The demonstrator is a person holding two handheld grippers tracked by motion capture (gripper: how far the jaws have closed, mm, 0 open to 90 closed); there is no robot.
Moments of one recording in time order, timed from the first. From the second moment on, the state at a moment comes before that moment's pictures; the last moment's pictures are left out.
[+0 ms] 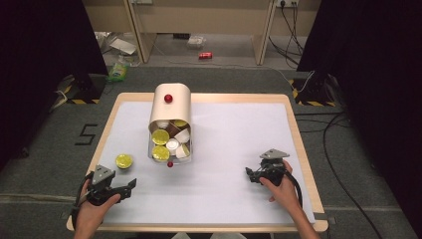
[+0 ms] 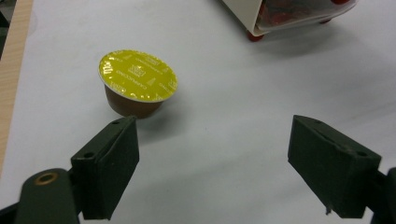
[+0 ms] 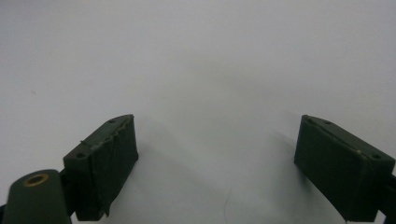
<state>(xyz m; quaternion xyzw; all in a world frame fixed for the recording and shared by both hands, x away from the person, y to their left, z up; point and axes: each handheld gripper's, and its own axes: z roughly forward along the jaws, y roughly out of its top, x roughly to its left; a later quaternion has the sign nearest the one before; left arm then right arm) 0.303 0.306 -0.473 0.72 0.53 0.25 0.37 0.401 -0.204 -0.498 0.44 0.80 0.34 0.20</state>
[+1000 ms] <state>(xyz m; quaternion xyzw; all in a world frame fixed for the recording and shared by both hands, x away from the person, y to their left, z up) 0.294 0.297 -0.508 0.73 0.52 0.24 0.36 0.401 -0.204 -0.498 0.44 0.81 0.34 0.20</state>
